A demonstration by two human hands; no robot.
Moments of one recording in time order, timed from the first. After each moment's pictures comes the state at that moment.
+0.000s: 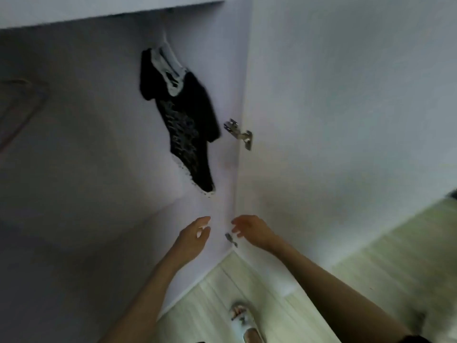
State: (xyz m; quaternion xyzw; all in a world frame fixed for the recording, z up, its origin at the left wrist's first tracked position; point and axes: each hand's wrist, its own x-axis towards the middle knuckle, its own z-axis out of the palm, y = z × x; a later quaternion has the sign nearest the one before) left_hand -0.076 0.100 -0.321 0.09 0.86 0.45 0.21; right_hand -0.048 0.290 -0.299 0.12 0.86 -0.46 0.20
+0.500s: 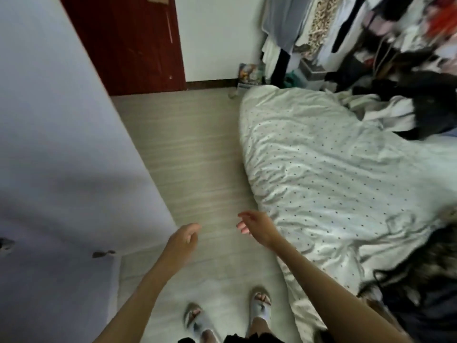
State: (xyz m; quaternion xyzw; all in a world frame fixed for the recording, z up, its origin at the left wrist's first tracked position) left_hand 0.170 0.272 -0.340 0.50 0.74 0.22 0.40; right_hand 0.364 0.360 -0.331 0.58 0.62 -0.52 -0.09
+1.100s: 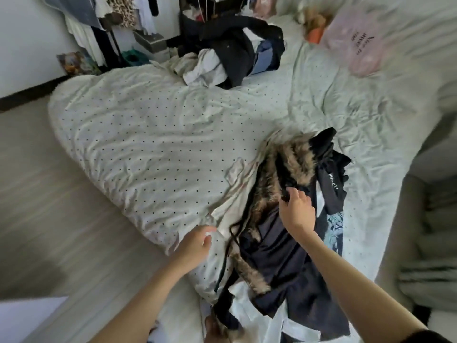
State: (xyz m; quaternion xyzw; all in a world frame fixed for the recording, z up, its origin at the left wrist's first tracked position) left_hand 0.612 0.341 -0.375 0.74 0.48 0.02 0.46; right_hand 0.864 0.296 -0.337 0.90 0.40 -0.12 -0.09
